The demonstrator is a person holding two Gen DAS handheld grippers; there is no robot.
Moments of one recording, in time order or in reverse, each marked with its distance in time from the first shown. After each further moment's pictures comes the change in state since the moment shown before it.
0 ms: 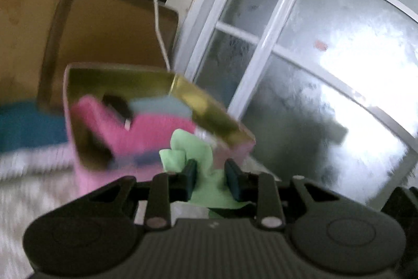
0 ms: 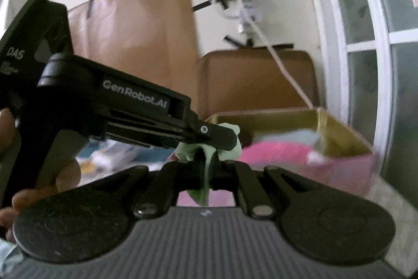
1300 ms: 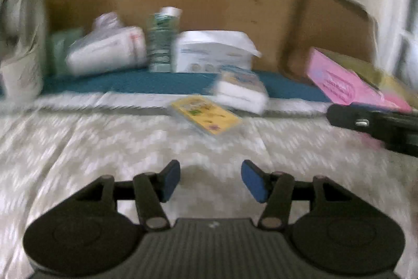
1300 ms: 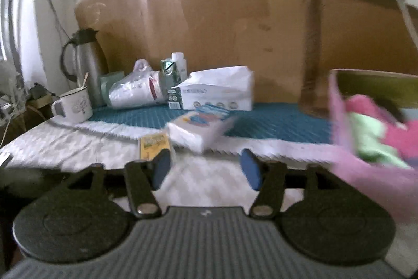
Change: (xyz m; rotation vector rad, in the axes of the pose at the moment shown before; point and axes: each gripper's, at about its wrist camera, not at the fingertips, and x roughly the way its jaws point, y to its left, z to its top) left arm -0.159 0.170 -0.117 -0.221 -0.083 0.736; right arm 0.141 0.136 -0.008 -0.011 0.281 0.258
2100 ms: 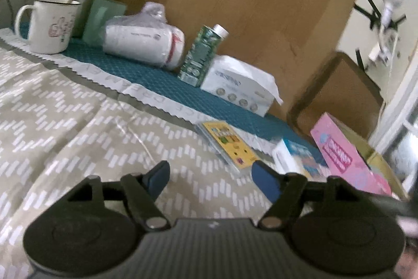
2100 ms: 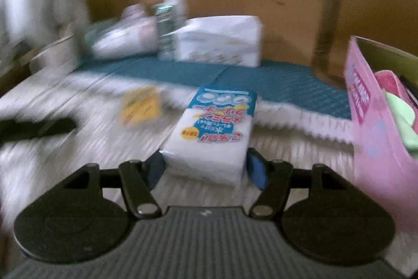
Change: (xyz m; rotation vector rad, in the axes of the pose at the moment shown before) left arm -0.002 0.045 0.002 -0.271 -0.076 -0.079; right arm 0.010 0.005 -0.026 -0.125 0.221 0.015
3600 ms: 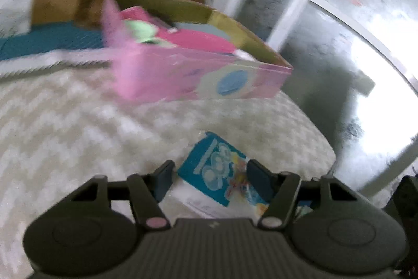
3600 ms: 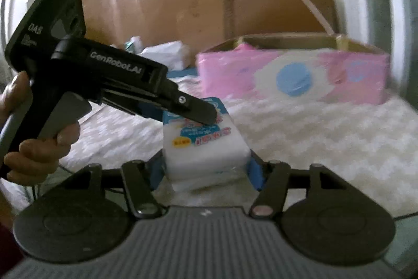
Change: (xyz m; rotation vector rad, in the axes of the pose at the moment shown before) left arm 0.028 -0.242 -0.097 0.439 0.450 -0.518; right arm -0.185 -0.071 -0.153 0.157 -0.244 -0.162
